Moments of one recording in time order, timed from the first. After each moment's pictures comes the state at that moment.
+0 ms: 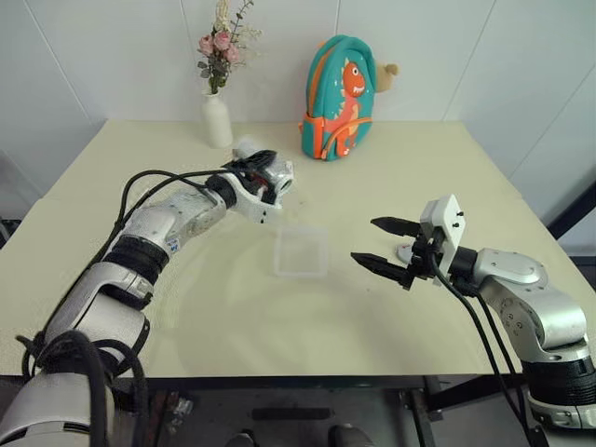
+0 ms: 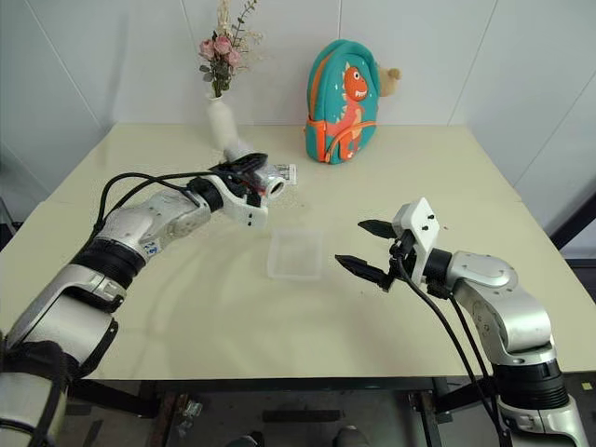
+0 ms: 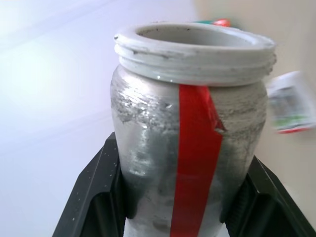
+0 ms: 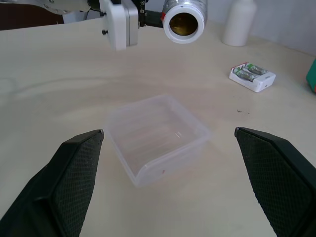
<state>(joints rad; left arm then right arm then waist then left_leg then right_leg) -1.26 0.66 -0.66 0.75 1.16 -0.38 0.43 -0.49 -0.62 -0.09 -0.23 0.52 0.53 0.85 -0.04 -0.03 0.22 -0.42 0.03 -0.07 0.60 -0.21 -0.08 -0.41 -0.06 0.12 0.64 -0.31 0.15</state>
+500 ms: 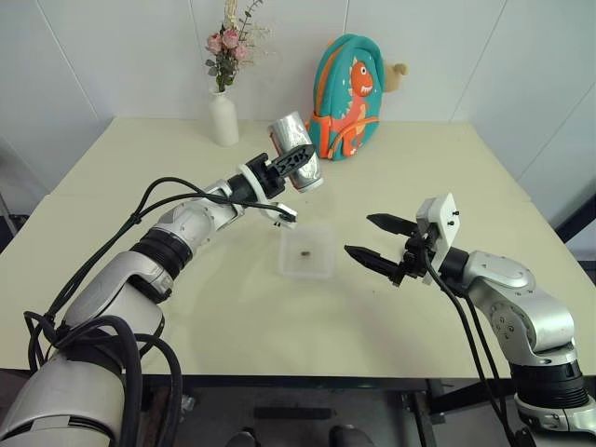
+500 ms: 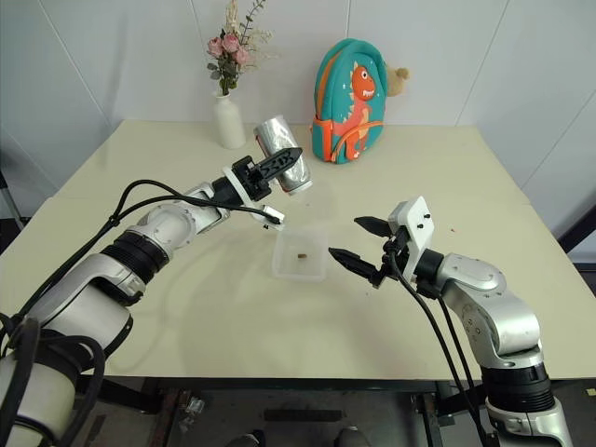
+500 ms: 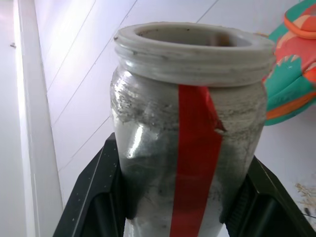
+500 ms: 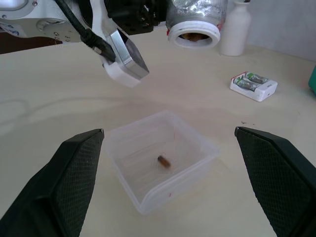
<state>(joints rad) -1.29 0.59 -0.79 0.80 1.40 -0.18 0.74 -0.49 -0.57 -0.09 -0.26 0.54 0.54 0.77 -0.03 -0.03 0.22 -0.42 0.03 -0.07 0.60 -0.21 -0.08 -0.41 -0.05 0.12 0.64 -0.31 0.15</state>
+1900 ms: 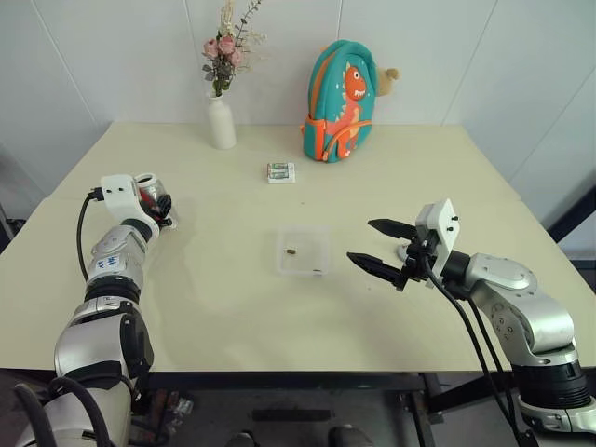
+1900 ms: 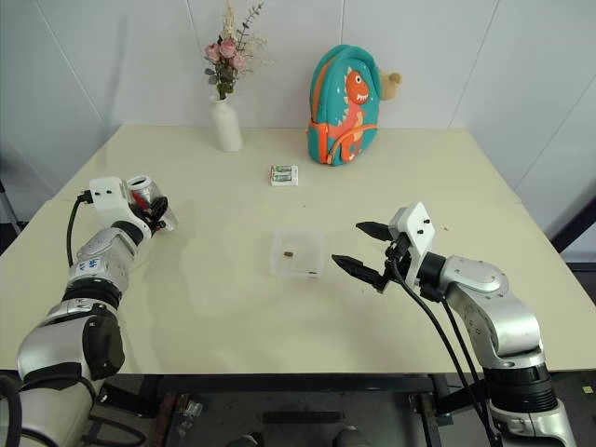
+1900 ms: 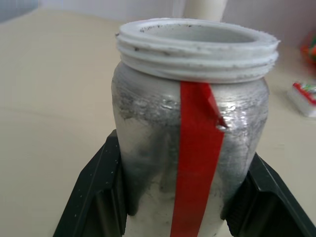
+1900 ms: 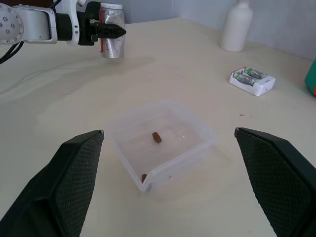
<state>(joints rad) -1.05 0.55 0.41 1.19 -0.20 -0.09 -0.28 -0.49 -0.59 -0.08 -0.22 0.50 0.50 0.83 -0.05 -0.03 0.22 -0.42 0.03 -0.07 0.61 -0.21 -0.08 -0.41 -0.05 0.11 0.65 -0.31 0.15</state>
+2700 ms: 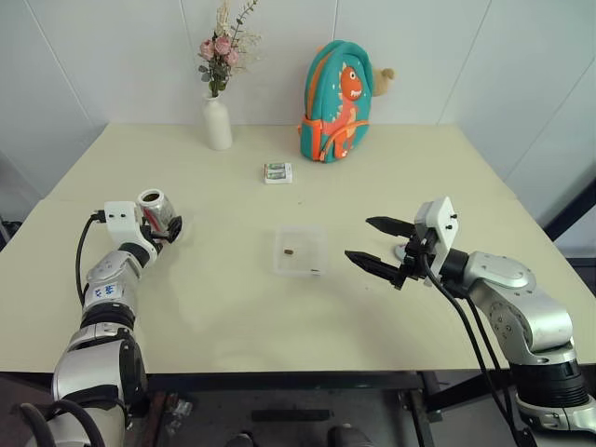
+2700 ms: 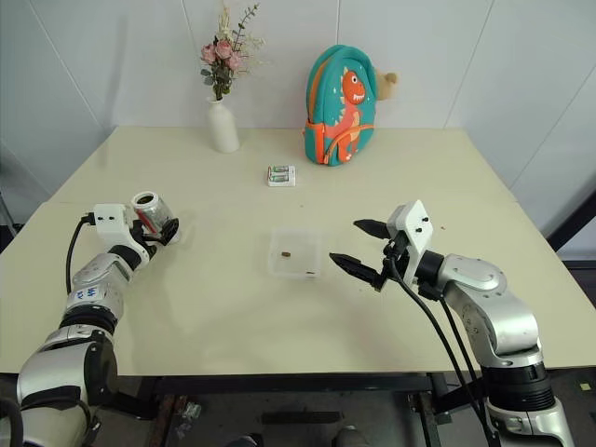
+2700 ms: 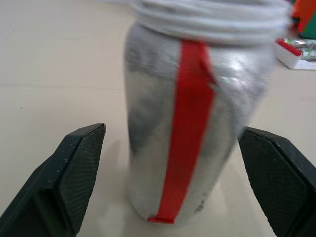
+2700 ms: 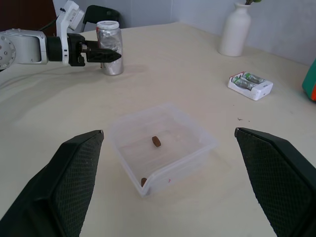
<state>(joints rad) -0.84 0.56 0.35 1.03 -0.21 -0.08 -0.36 -0.48 -0.58 -0.07 -0.24 0.50 0.50 0.83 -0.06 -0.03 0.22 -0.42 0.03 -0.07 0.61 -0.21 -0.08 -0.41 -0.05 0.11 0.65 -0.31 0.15</state>
